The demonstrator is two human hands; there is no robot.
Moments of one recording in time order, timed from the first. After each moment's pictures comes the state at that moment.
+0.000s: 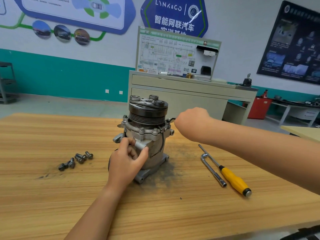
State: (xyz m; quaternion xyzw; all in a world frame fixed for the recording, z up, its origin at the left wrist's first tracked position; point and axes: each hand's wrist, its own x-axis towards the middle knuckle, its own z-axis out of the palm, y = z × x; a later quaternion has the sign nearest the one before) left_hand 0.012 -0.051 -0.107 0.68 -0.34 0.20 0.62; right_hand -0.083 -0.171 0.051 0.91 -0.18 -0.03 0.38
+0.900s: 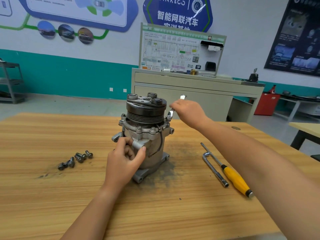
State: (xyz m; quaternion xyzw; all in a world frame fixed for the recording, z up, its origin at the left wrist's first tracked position) left_hand 0.012 -0.050 -0.109 0.67 -0.35 0.19 0.63; right_hand -0.023 -0.277 0.014 0.94 -0.02 0.28 0.21
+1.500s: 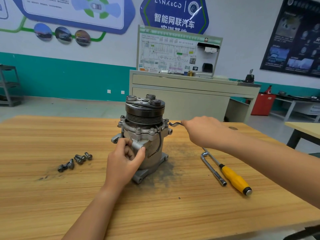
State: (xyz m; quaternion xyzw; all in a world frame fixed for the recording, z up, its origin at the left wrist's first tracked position) left_hand 0.011 -0.050 -0.108 0.67 -0.34 0.19 0.63; right_hand -0.100 -0.214 0.024 0.96 -0.18 0.08 0.22
